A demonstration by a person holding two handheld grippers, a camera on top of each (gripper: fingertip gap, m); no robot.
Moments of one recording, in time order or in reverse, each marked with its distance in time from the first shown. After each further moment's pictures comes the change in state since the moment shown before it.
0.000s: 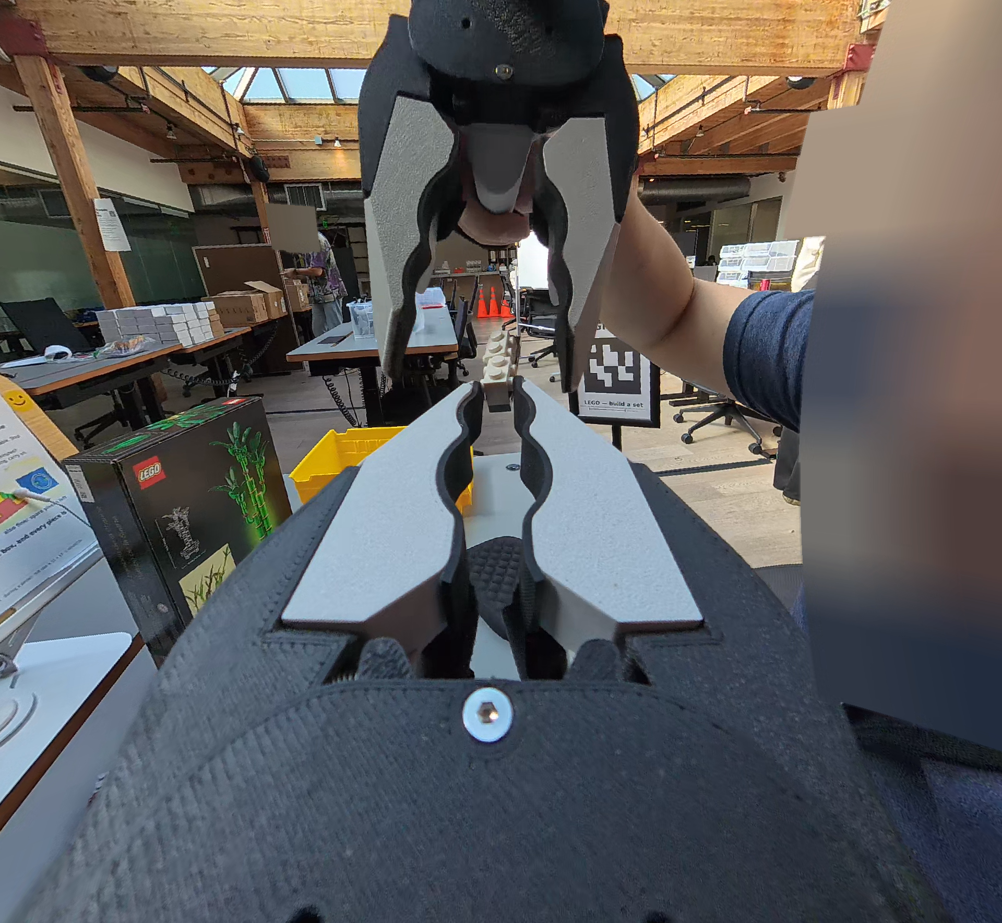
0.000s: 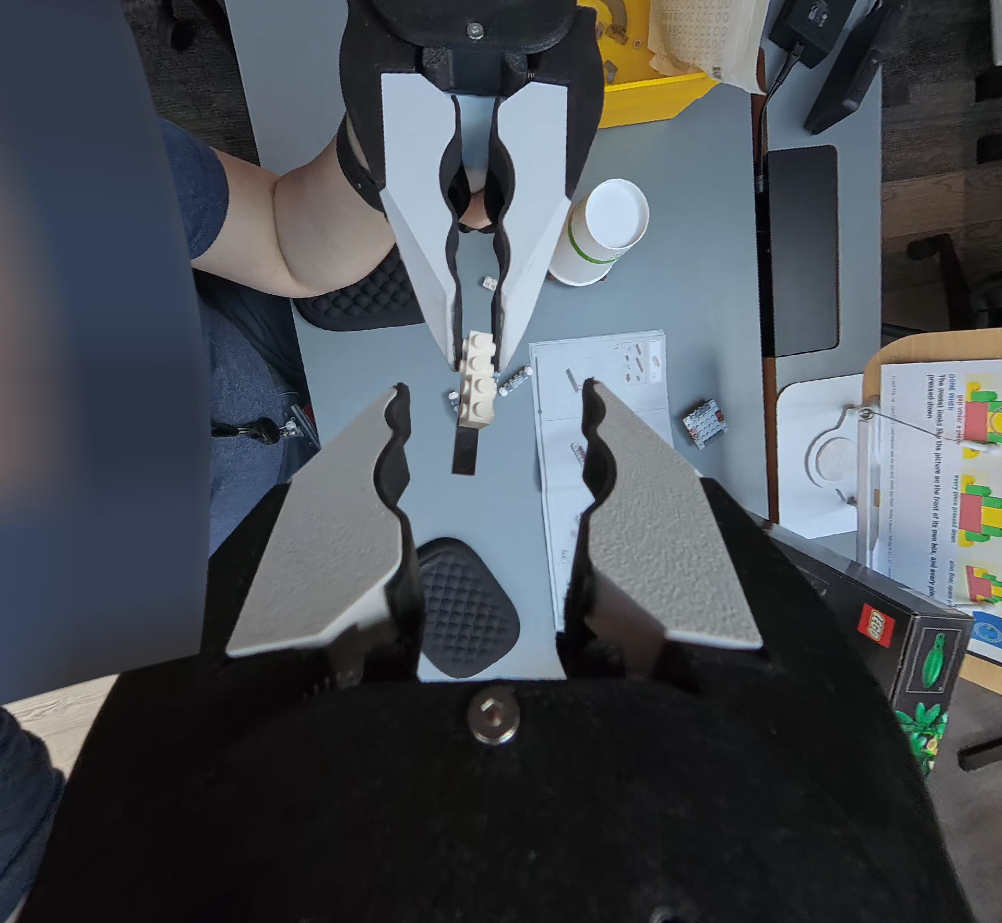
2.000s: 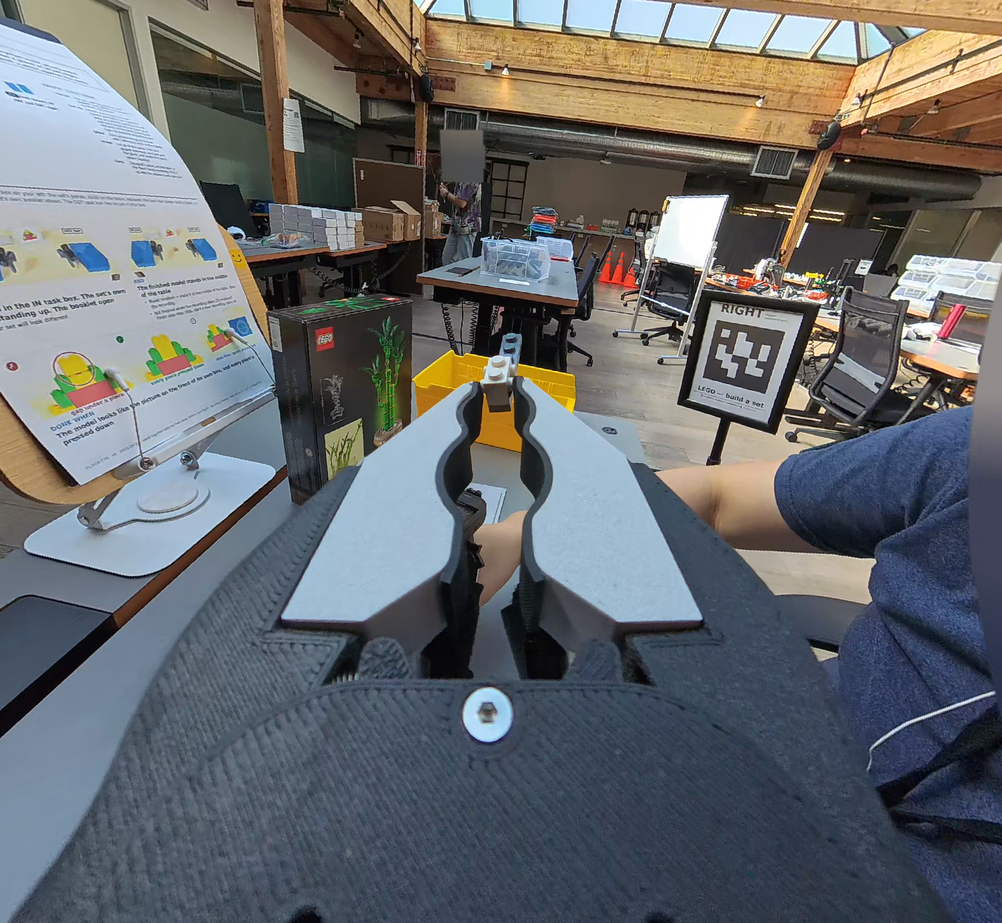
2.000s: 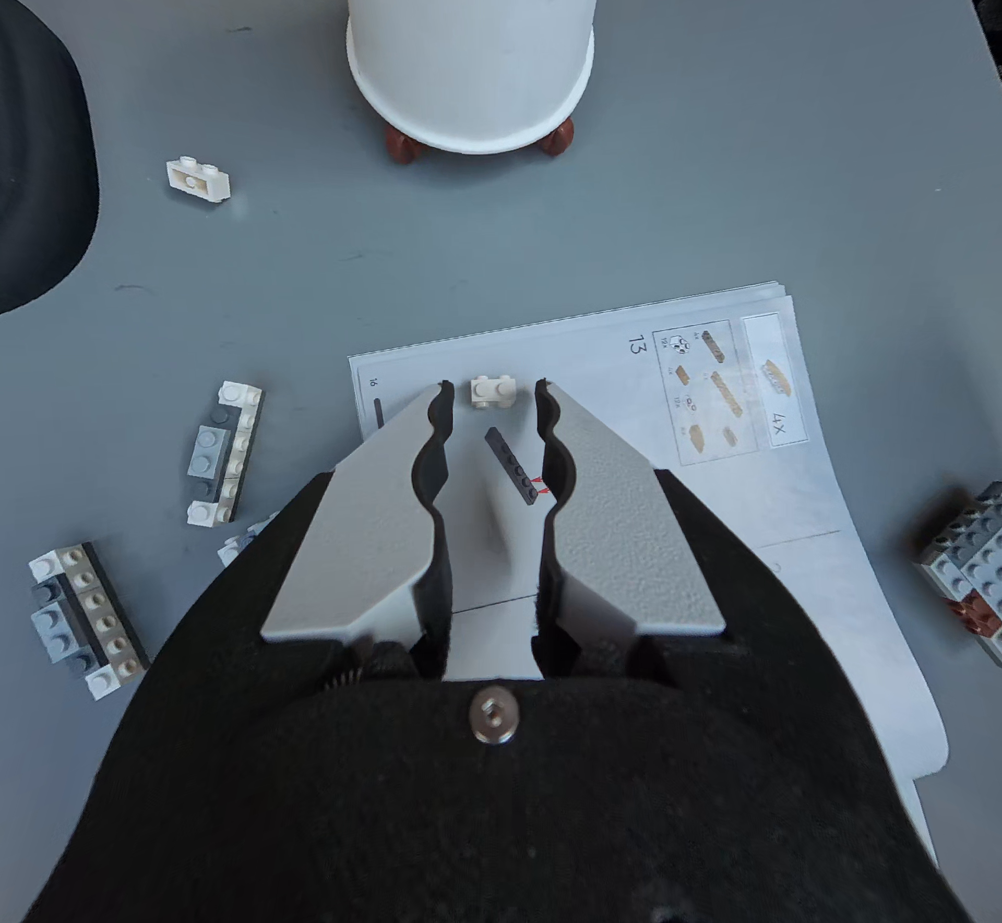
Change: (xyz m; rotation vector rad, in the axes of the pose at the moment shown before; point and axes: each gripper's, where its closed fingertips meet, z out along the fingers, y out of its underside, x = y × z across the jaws) left arm -0.068 0.025 -0.055 -0.094 -0.312 -0.111; right arm 0.089 0.145 0.342 0.225 0.010 0.109
